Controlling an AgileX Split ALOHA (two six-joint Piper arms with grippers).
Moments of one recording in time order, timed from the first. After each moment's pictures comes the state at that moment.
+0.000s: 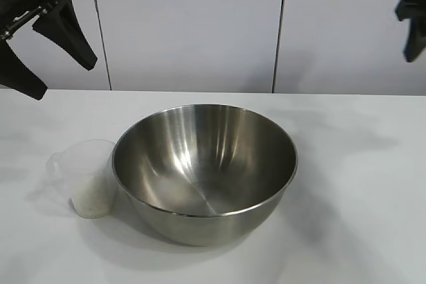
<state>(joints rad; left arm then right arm) -0.12 1.69 -1.22 -0.66 0.95 0.29 -0.23 1.74 -1.39 -0.05 0.77 -0.10</state>
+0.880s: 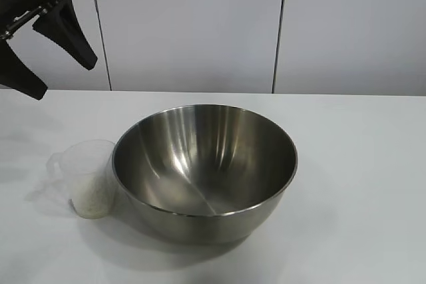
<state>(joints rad) -0.12 1.69 -1.22 -0.66 0.95 0.29 -0.29 0.41 -1.13 0.13 0.96 -0.21</state>
